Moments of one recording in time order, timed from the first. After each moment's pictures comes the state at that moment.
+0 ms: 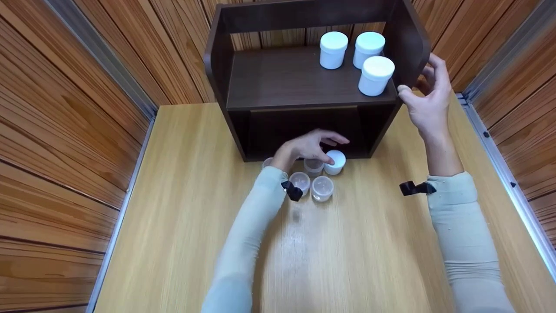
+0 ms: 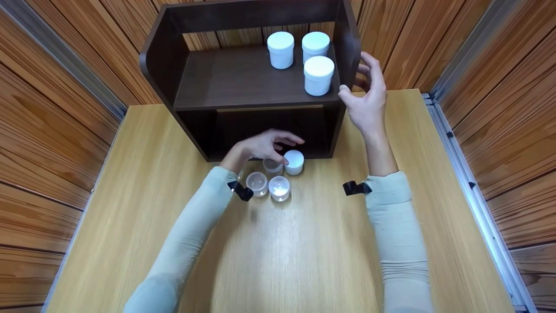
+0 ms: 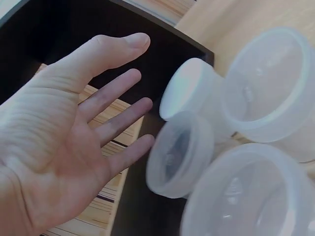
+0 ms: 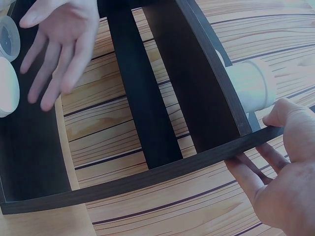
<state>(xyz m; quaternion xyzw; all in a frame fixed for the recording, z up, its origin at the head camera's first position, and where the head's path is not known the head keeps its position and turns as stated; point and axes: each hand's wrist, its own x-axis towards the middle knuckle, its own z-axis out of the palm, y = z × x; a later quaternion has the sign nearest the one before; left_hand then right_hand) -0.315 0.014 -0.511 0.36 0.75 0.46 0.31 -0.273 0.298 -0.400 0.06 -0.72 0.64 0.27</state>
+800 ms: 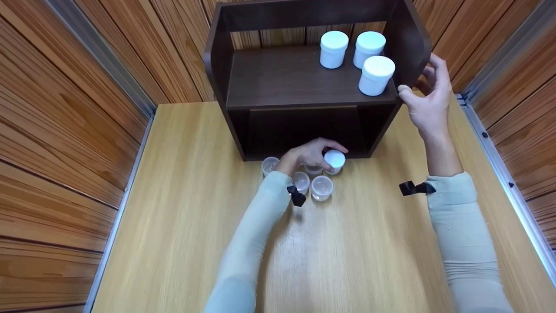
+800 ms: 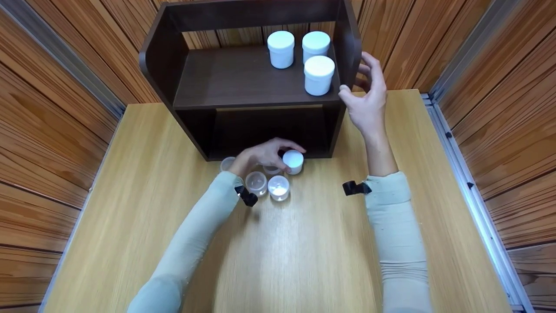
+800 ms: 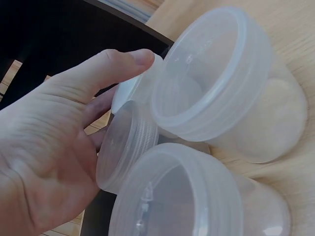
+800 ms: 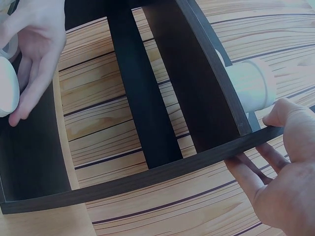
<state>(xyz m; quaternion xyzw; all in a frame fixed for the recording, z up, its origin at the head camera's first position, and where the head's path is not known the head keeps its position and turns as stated) -0.310 0.026 -0.543 0.35 0.79 0.40 0.30 -0.271 0.299 -0.399 0.05 -0.73 0.63 0.27</state>
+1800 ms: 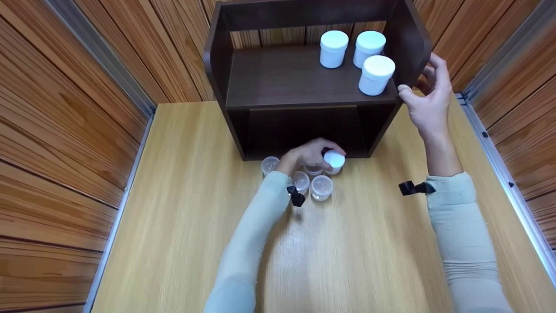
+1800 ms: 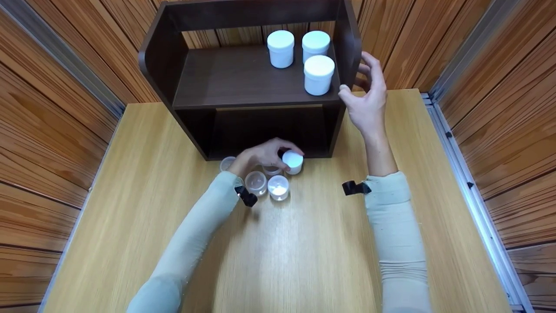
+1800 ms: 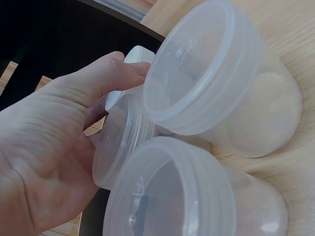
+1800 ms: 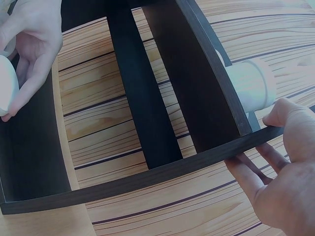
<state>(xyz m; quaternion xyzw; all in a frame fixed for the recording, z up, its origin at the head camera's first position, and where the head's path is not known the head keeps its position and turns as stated) -0.308 0.027 -0.545 0.33 0.81 0.39 0.30 -0.270 0.296 -0.398 0.06 -0.72 0.63 0.27</state>
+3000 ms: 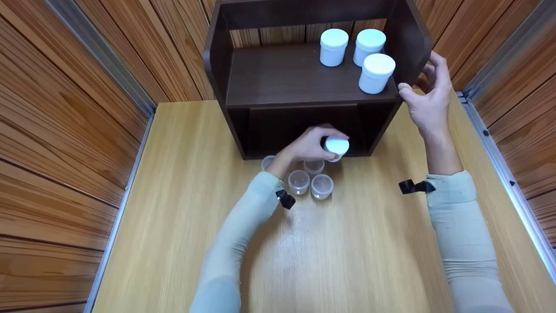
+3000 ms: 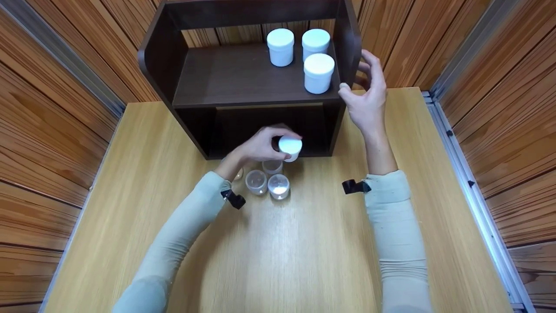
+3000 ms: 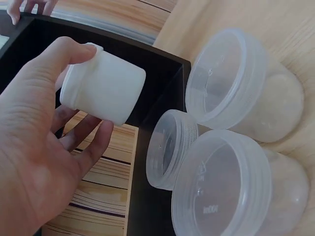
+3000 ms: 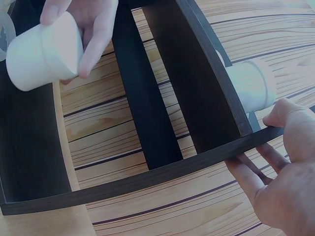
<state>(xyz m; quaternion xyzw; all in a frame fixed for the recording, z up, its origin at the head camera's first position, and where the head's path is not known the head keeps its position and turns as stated) -0.290 0.014 -0.503 0.37 0.82 0.42 0.13 -0.272 0.295 -0.399 0.06 -0.72 0.64 0.27</state>
